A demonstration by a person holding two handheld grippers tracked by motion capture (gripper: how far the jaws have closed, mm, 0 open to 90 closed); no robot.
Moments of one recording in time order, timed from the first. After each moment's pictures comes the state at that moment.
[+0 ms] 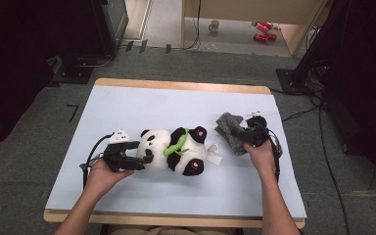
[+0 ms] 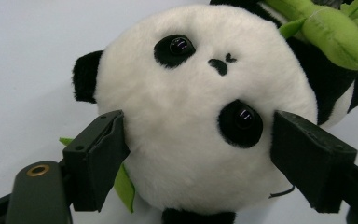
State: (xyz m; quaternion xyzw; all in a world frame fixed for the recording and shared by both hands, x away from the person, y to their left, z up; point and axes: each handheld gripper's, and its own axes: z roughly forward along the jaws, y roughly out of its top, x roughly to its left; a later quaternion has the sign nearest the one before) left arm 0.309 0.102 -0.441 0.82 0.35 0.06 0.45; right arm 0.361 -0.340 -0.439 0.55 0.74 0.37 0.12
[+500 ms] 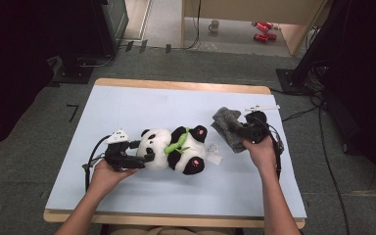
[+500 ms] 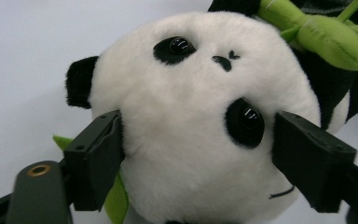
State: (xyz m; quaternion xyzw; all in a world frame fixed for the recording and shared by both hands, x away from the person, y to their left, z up) left arm 0.316 0.104 -0.454 0.79 0.36 0.04 0.49; right arm 0.353 -0.327 -0.402 0.54 0.74 0.38 0.13
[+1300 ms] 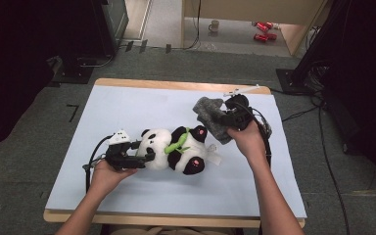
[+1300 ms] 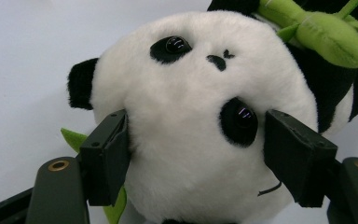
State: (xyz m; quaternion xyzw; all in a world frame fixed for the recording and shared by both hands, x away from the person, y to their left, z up) left arm 0.312 0.100 -0.451 0.80 0.36 0.06 0.48; right arm 0.363 -0.262 -0.338 0.48 0.79 0.35 0.13
